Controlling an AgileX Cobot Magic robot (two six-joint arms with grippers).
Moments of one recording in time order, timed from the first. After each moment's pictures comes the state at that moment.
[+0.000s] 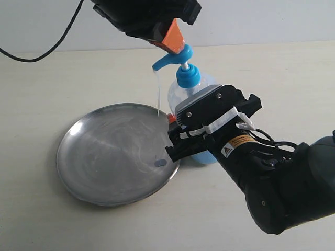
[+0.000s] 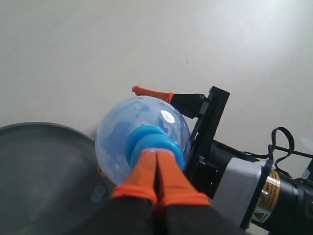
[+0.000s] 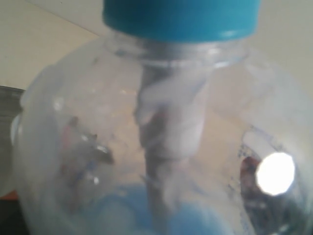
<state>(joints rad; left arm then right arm) -0.69 1.74 -1.58 -0.39 0.97 0.18 0.89 1.87 -0.50 0.59 -1.06 -0.48</state>
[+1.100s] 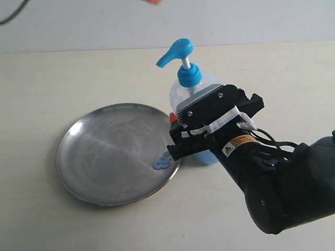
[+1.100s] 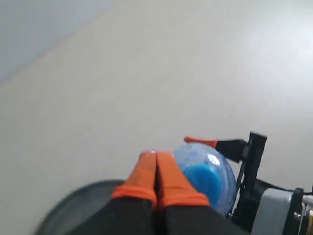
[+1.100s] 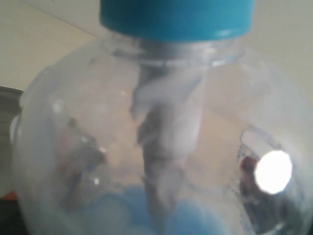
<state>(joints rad) -0.70 1.54 -1.54 -0.19 0.78 0.20 0.89 1.87 -0.50 0.63 -1.07 -0.50</state>
